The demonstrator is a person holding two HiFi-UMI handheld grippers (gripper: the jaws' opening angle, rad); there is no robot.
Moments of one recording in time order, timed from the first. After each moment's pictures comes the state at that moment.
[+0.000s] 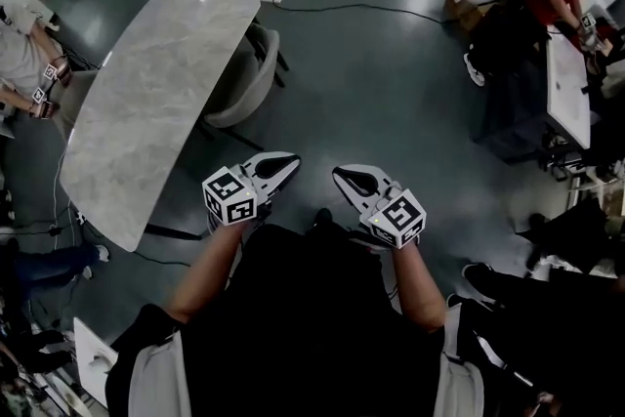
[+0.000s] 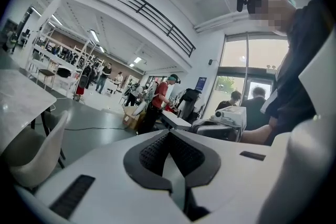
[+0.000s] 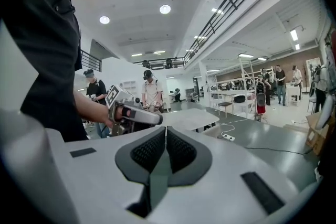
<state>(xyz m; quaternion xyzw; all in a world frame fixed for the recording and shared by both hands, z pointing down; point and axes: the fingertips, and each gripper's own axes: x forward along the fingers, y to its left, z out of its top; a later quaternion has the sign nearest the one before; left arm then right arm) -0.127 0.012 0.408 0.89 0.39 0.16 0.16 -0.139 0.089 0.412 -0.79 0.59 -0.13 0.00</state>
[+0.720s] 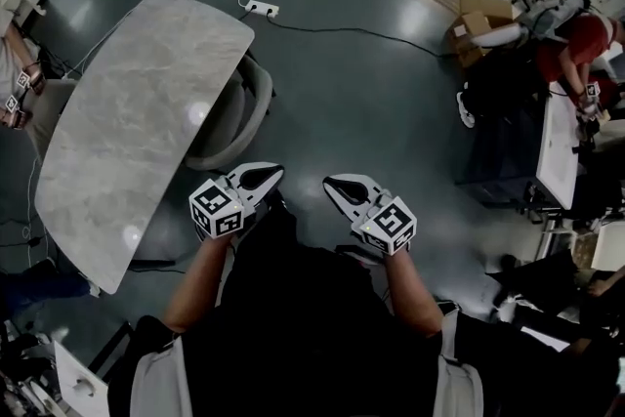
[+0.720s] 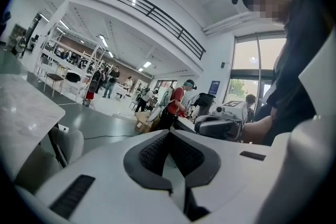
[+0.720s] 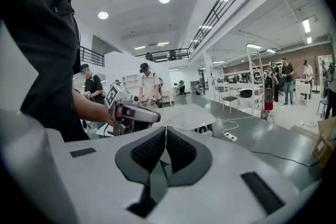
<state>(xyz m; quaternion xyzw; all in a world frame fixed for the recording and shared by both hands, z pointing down) 0.051 -0.089 0.431 0.91 0.35 0.15 0.16 0.050 0.003 0.431 -0.76 0.62 -0.17 -0.03</state>
